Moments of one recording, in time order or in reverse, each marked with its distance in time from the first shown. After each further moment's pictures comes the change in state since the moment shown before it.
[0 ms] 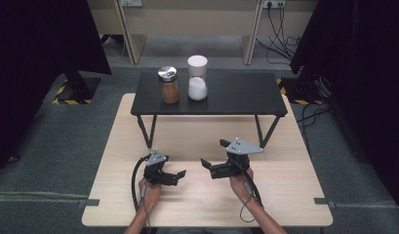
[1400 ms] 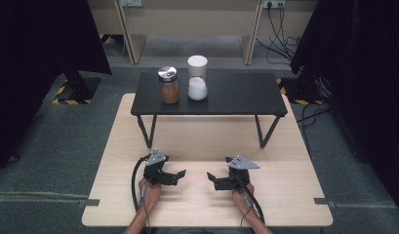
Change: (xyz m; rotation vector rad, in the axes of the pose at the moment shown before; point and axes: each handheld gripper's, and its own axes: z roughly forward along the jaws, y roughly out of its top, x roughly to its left) left arm 0.002 0.000 0.000 -0.004 -0.003 -0.007; right arm -0.001 -0.066 0.015 0.096 -0.090 0.047
